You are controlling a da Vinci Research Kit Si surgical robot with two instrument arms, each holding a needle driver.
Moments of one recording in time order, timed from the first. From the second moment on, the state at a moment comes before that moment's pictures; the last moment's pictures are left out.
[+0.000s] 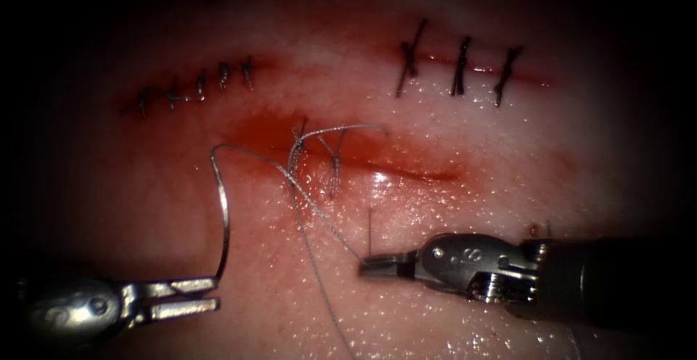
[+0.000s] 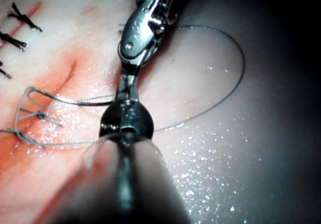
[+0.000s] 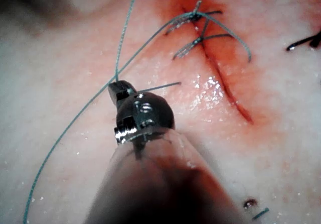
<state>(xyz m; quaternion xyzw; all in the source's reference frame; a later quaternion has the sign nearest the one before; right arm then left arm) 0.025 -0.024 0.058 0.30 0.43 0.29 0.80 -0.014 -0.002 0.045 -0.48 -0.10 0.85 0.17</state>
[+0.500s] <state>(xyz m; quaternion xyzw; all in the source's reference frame) 0.032 -0.028 0.050 0.30 0.48 0.21 0.80 -0.012 -0.003 0.046 -0.46 -0.14 0.87 0.14</state>
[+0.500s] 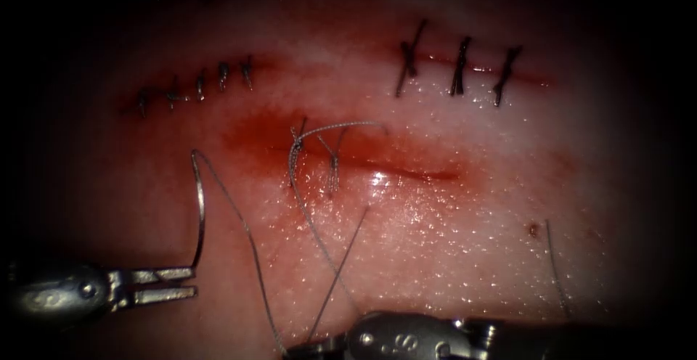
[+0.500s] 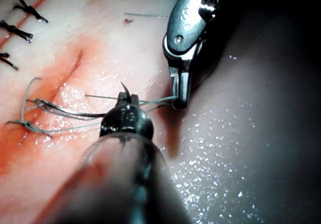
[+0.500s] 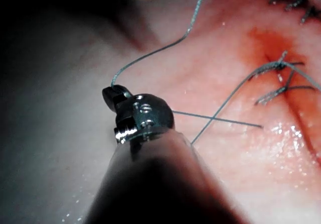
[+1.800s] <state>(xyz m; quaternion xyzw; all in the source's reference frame) 0.025 -0.017 0.065 0.09 0.50 0.18 0.85 -0.008 0.001 0.050 -0.41 -0.07 0.89 0.15</state>
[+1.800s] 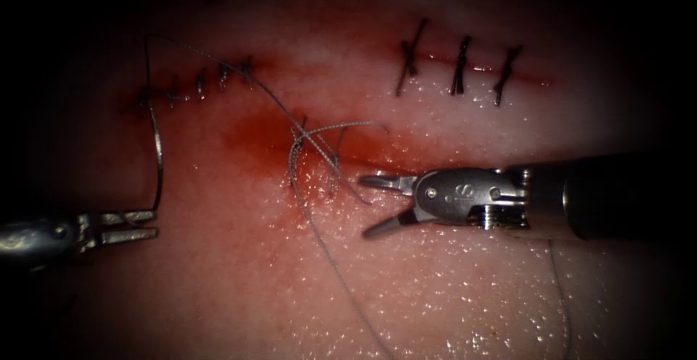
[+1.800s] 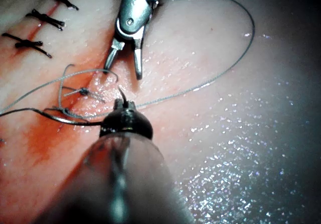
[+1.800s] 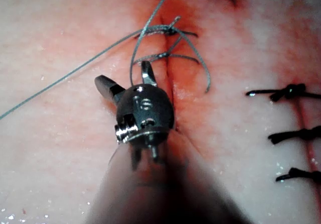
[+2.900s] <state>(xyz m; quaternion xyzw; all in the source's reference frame) 0.035 -0.026 0.049 0.20 0.53 0.16 0.81 -0.008 0.000 0.054 -0.38 -0.09 0.91 0.16</state>
